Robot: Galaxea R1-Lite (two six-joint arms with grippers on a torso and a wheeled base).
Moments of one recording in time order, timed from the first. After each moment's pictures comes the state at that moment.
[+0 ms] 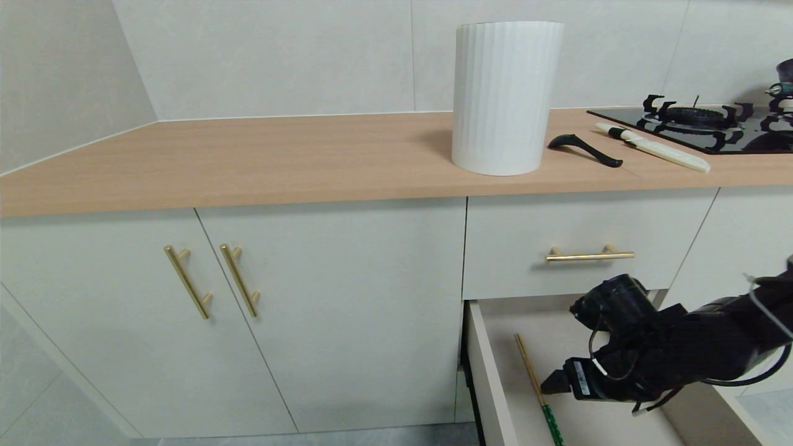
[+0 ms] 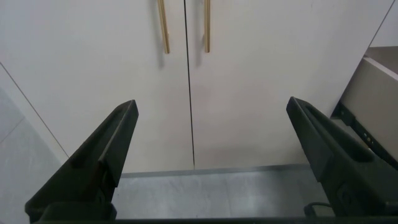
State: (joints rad) left arm 0.00 0.00 0.00 0.00 0.00 0.00; right arm 0.38 1.91 -0.77 -0.04 0.06 0.35
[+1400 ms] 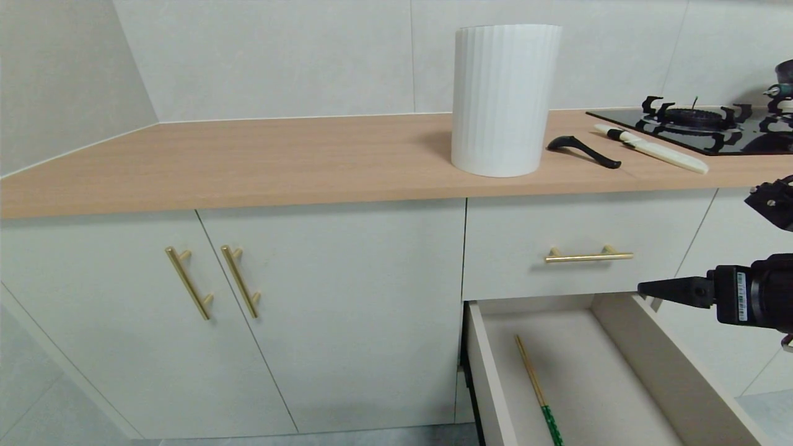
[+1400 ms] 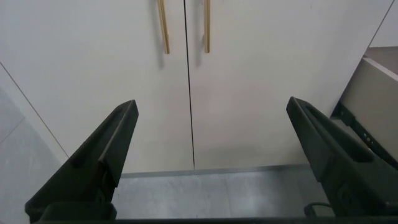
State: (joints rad) left arm 0.00 0.00 0.00 0.00 0.00 0.00; right arm 0.23 1.27 -0.85 0.15 0.06 0.25
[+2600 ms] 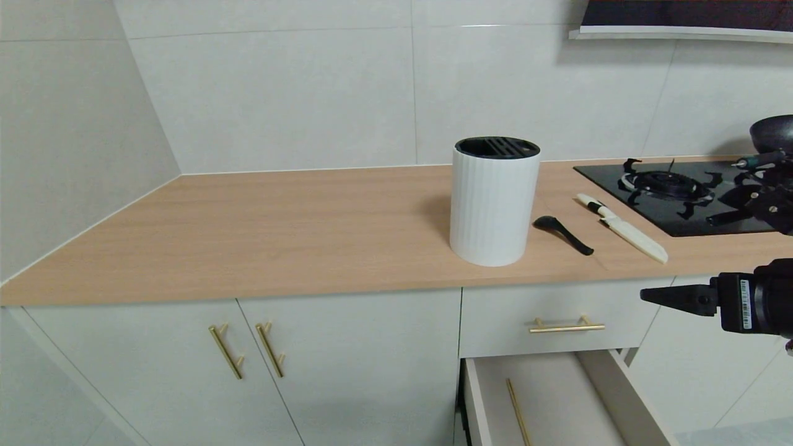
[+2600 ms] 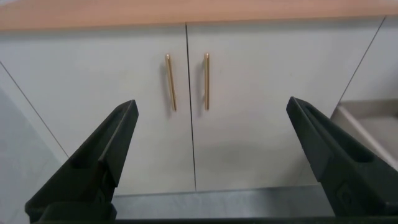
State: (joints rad) left arm 0.00 0.00 0.00 0.00 0.00 0.00; right arm 0.23 1.26 -0.83 0.15 0.06 0.20
